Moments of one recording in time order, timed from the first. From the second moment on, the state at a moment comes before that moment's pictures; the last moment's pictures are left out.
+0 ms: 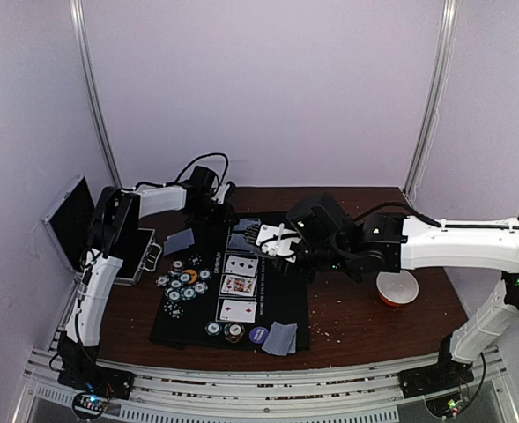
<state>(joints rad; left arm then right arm) -0.42 2.53 2.05 -0.39 0.40 -0.13 1.11 1.53 1.24 -0.42 0.37 -0.44</state>
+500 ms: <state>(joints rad) -0.42 2.33 1.95 -0.42 0.36 -0.13 1.06 1.53 1.14 -0.45 0.44 -0.10</state>
